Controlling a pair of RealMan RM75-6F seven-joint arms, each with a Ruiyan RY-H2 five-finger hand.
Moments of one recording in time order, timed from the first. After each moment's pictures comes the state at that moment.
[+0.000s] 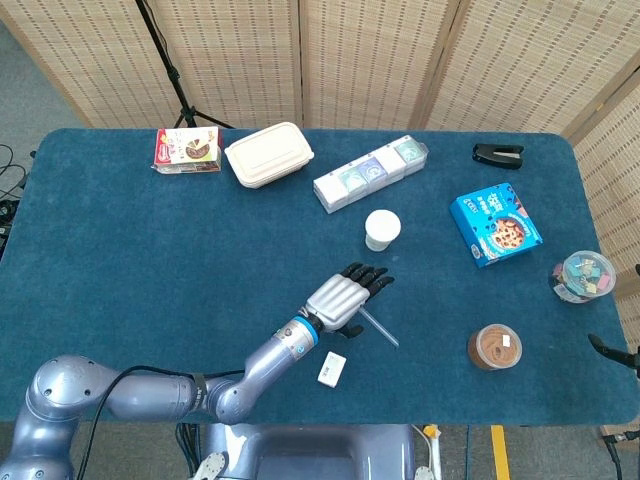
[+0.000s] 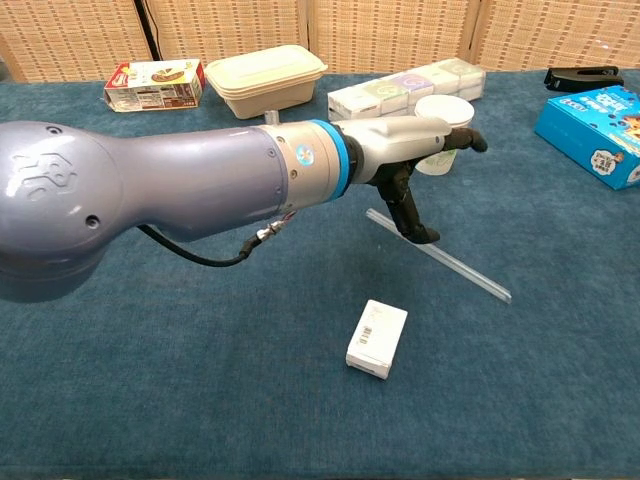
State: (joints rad) left arm -1.16 -1.82 -0.32 -1.47 0.78 0.78 0.52; right arm 0.06 -1.03 0.22 -1.74 -1.19 1.48 -0.07
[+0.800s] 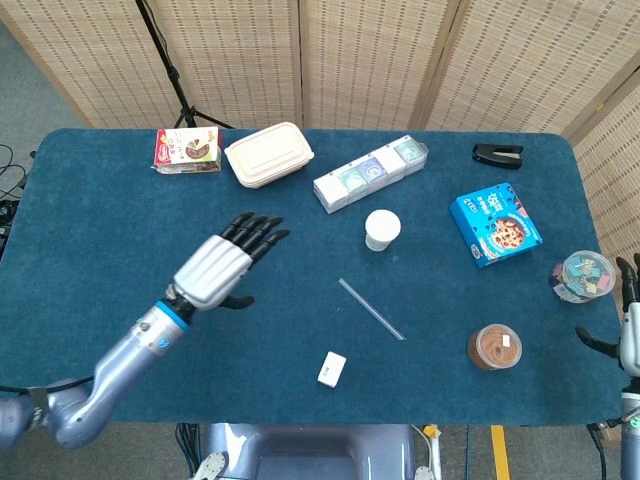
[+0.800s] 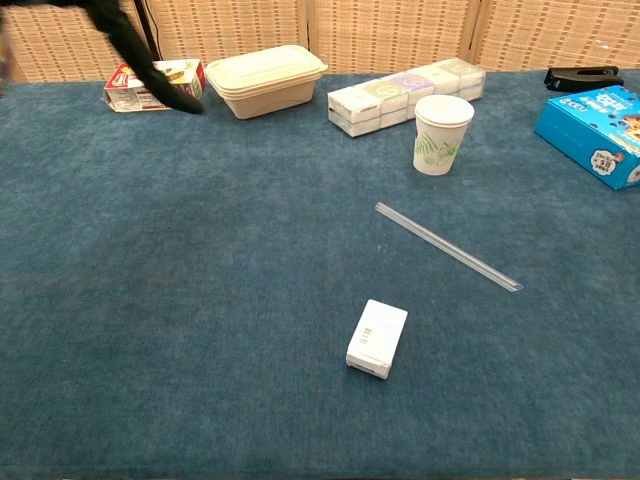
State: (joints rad) left arm -0.81 -1.15 -0.18 -1.94 1.24 1.04 0.30; right arm 0.11 -1.12 0.22 -1.65 -1.22 1.48 -0.14
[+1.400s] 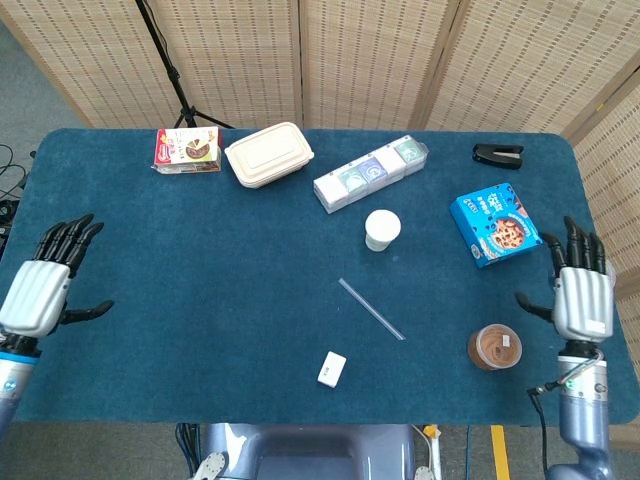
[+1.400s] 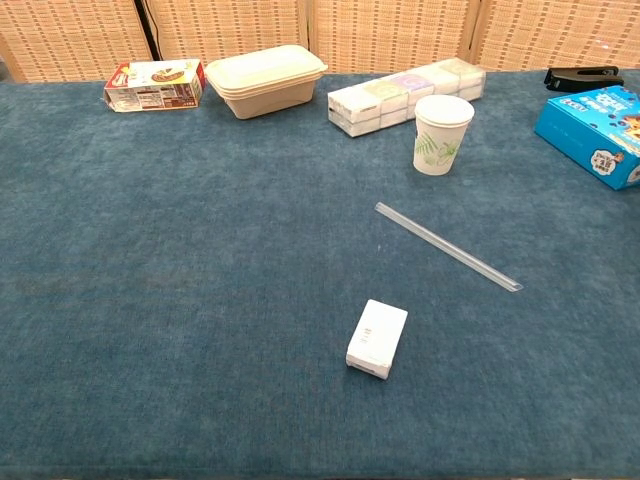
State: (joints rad) left arm -0.38 -0.99 -0.02 -1.78 1.42 1.44 -0.08; right arm 0.26 -1.25 0.30 -1.74 -1.21 1.46 -0.30
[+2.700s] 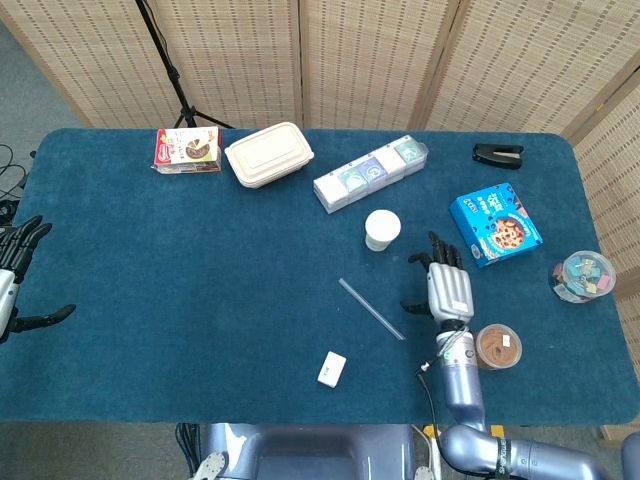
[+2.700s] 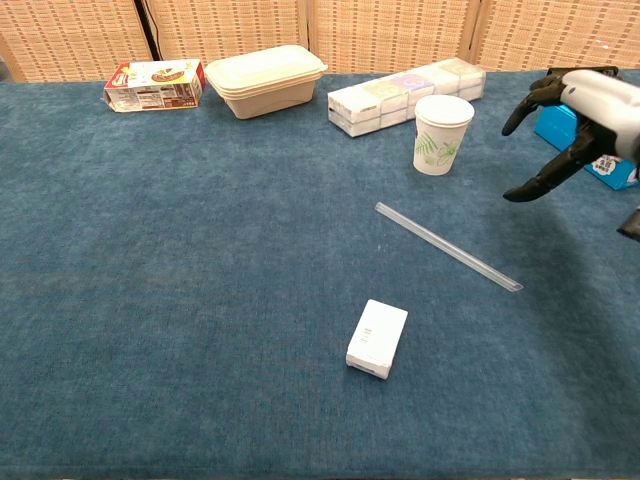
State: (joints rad) left arm -0.26 -0.92 -0.07 -1.72 1.47 1.44 -0.28; right arm 0.54 -1.64 0.35 -1.71 -0.82 1.32 -0.57
